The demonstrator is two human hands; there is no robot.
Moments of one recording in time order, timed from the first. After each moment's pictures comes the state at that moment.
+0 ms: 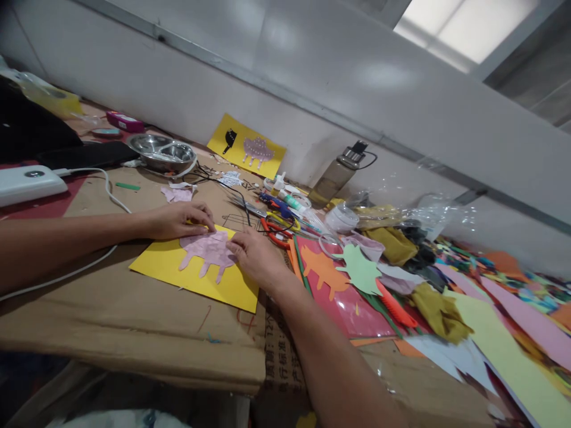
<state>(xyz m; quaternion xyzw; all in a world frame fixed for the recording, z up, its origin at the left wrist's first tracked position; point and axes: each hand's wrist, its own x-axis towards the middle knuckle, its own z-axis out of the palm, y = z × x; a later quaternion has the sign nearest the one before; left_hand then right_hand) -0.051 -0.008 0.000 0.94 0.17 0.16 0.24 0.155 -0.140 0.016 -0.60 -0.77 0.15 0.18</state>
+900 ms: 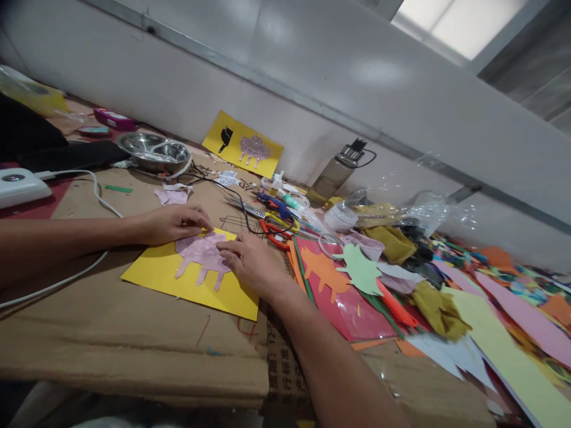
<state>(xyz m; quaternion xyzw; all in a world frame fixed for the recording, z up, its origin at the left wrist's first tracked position) -0.052 -0.005 -0.002 0.94 0.18 0.16 0.25 0.153 -0.140 0.011 -0.62 -0.76 0.13 0.14</state>
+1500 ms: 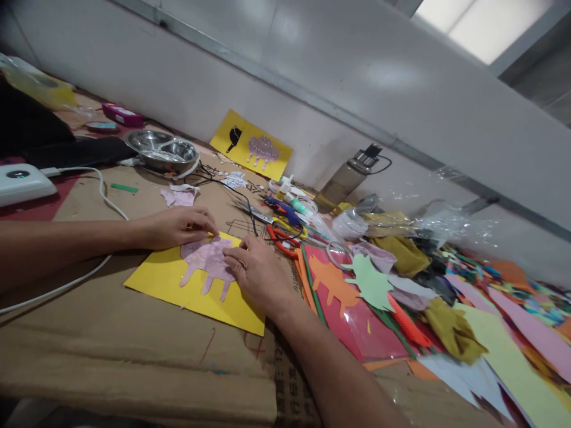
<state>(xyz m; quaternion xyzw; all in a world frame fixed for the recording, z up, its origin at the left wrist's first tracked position) -0.052 -0.010 0.000 0.93 0.20 0.18 0.26 0.146 -0.144 0.006 -0.59 -0.79 0.07 0.18</state>
